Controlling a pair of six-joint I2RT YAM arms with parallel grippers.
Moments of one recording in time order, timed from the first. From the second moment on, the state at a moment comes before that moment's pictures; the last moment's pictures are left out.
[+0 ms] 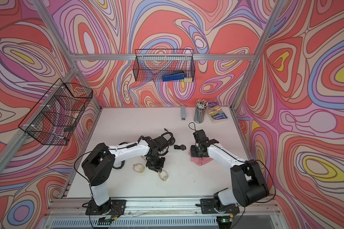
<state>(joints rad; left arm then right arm) -0.83 1.87 1.27 -0.97 0.29 -0.68 0.31 1.43 0.83 -0.58 -0.02 0.33</state>
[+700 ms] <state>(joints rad) -0.84 1.93 1.32 -0.99 0.26 -0.66 0.31 1.43 0.83 -0.58 -0.02 0.33</state>
